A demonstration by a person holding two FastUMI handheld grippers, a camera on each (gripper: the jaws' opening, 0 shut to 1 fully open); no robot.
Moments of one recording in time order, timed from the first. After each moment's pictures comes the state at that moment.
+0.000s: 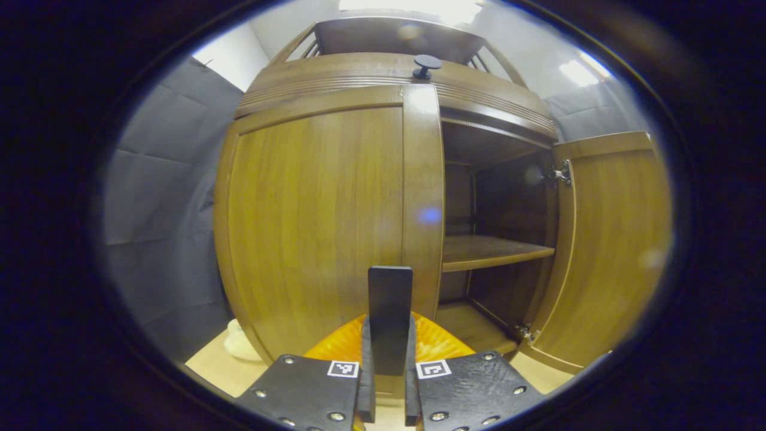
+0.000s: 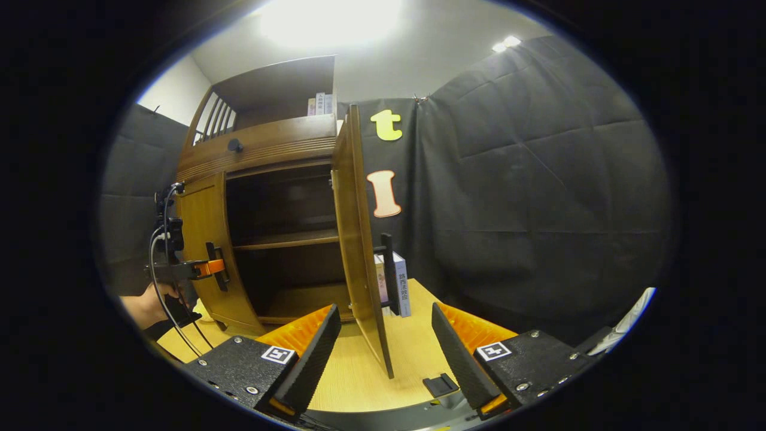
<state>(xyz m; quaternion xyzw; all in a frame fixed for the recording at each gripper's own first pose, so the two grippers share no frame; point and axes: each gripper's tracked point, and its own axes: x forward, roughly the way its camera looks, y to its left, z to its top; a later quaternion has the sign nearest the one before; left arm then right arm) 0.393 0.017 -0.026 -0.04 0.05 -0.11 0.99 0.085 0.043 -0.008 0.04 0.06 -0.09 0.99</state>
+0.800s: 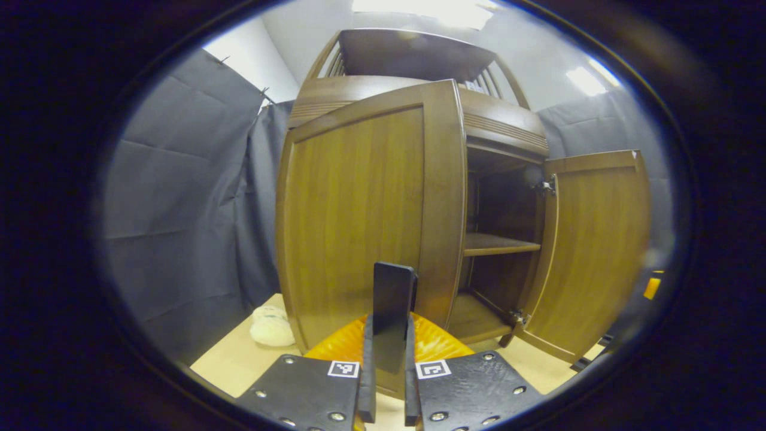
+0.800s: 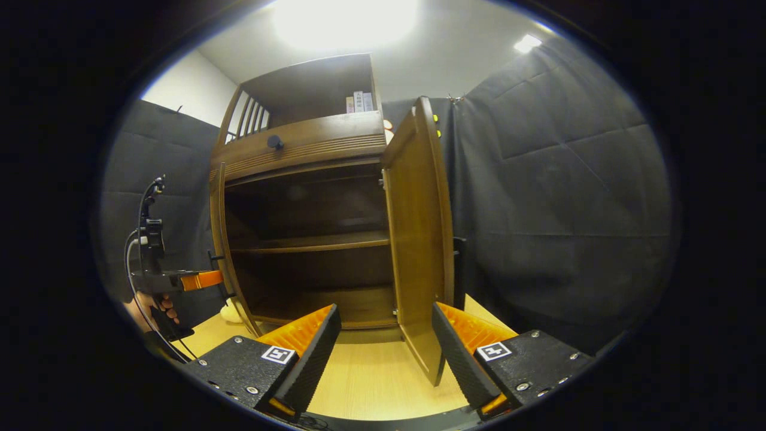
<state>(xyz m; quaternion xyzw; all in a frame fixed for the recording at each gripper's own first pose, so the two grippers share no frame) 0.303 0.090 -0.026 -0.06 0.06 -0.09 0.99 0.117 0.101 -0.005 0.04 0.05 -0.01 1.00</state>
